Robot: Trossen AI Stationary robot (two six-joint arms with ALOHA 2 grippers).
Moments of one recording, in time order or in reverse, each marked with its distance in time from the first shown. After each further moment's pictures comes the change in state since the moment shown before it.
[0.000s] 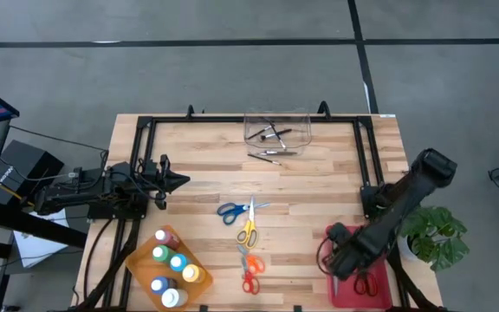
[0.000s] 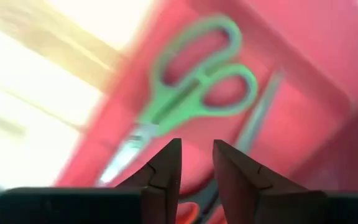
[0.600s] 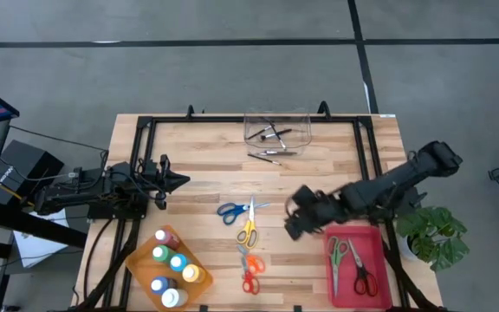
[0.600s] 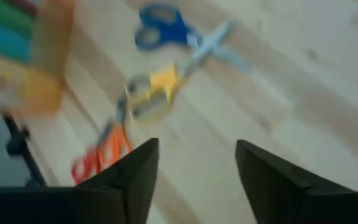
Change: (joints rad) left arm 0.000 0.000 0.000 0.000 0.000 0.000; right arm -0.395 -0.107 0.099 0.333 0.396 -0.613
